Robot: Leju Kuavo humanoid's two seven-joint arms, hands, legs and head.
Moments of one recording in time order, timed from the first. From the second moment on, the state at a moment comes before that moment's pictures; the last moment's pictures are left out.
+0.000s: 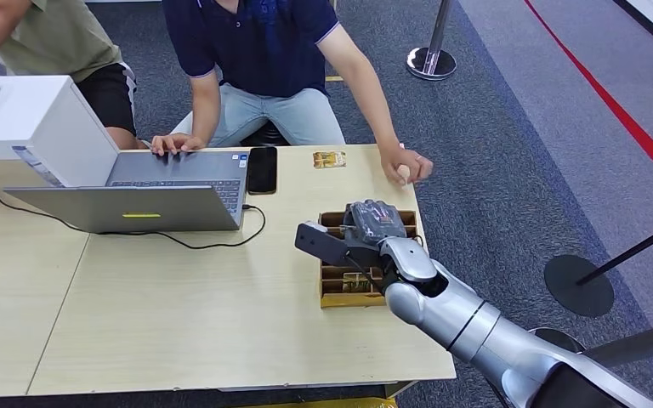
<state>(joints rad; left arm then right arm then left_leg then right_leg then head) -0.10 0.05 -0.94 -0.24 1.41 0.52 0.05 -0.66 -0.20 1.01 -1.26 0.72 -0.05 0.65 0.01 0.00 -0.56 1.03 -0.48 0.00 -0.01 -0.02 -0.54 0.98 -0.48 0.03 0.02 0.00</state>
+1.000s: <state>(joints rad) -0.10 0.06 -0.94 -0.24 1.38 0.50 0.08 -0.59 -0.25 0.93 -1.51 1.04 -0.39 0.45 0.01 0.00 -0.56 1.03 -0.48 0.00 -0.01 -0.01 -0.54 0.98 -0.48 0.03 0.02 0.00</state>
